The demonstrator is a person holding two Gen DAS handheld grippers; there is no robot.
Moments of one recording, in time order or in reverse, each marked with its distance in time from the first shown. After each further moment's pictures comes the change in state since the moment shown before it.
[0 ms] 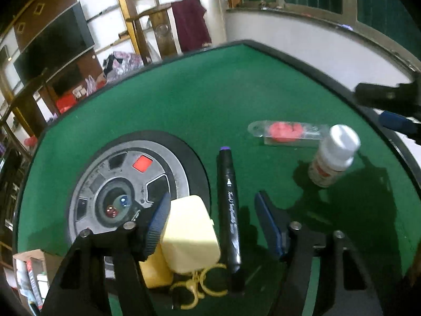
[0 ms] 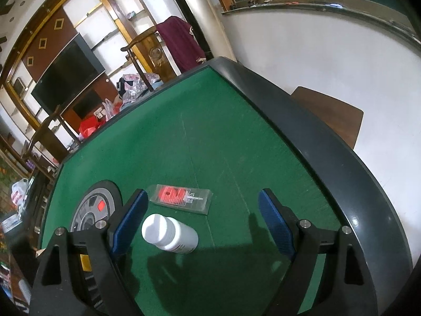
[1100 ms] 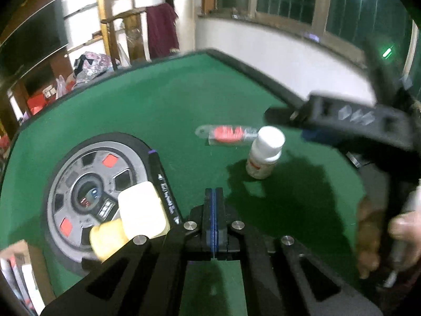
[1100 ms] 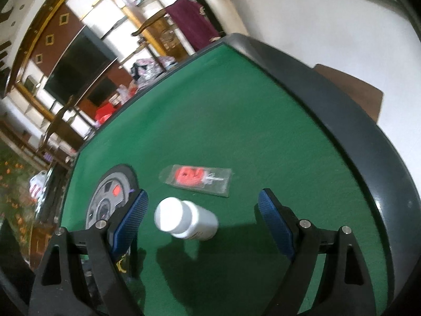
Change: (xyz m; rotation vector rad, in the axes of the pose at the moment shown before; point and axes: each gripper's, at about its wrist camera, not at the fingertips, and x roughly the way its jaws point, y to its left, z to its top) left arm -0.049 0.007 -0.007 -0.018 -0.066 -0.229; right arm 0.020 -0.002 -0.006 0.016 0.119 0.133
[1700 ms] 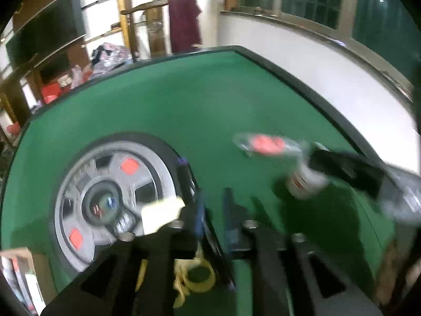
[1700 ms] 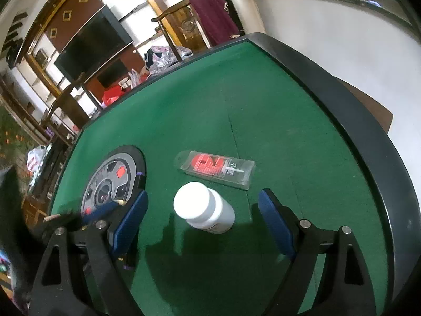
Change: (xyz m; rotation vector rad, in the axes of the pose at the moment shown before) left arm 0.049 0.026 0.023 -0.061 0.044 0.111; right arm 0.010 0.022 -0.008 -0.116 0.017 -0.012
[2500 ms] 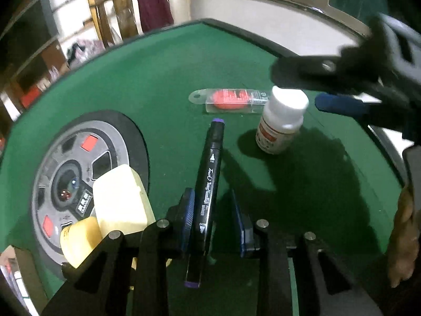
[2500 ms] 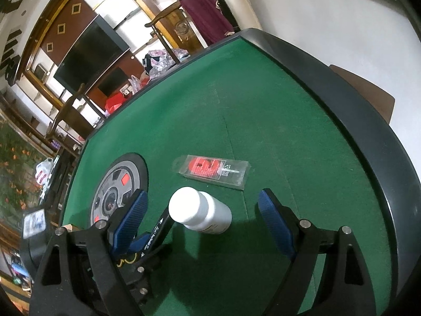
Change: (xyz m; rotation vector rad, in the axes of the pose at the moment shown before) left arm -0.020 -0.031 -0.039 0.131 0.089 -0.056; right arm -0.002 -0.011 0.000 0.072 0.005 0.039
